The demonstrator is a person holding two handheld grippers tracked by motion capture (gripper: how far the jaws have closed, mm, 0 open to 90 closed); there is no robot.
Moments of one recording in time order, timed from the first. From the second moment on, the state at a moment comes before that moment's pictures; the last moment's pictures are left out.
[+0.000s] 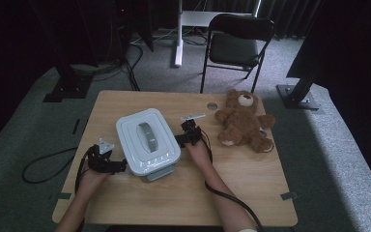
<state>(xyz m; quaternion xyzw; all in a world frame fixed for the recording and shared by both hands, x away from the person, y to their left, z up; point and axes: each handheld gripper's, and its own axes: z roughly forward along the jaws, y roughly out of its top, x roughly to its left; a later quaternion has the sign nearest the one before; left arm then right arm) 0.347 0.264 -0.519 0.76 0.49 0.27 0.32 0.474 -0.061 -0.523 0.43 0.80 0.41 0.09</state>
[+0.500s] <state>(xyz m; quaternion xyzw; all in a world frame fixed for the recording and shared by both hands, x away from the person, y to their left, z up) 0.358 0.262 -0.514 0.75 0.50 0.28 0.32 0.485 -0.052 -0.515 0.43 0.80 0.42 0.09</state>
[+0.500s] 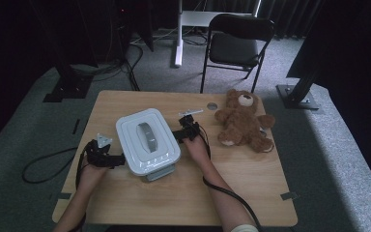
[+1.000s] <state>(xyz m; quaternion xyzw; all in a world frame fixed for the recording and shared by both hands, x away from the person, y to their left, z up) 0.348 0.251 -0.511 0.77 0.49 0.27 0.31 0.476 -0.057 -0.518 0.41 0.80 0.43 0.08</state>
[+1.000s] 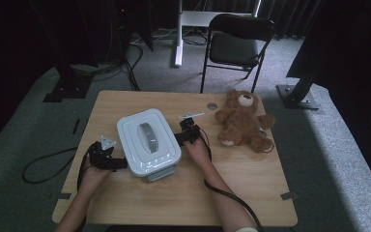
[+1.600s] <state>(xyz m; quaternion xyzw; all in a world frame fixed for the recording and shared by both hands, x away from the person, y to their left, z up) 0.326 0.227 -0.507 0.79 0.46 0.26 0.31 0.456 -0.081 -0.515 0.39 0.81 0.43 0.08</state>
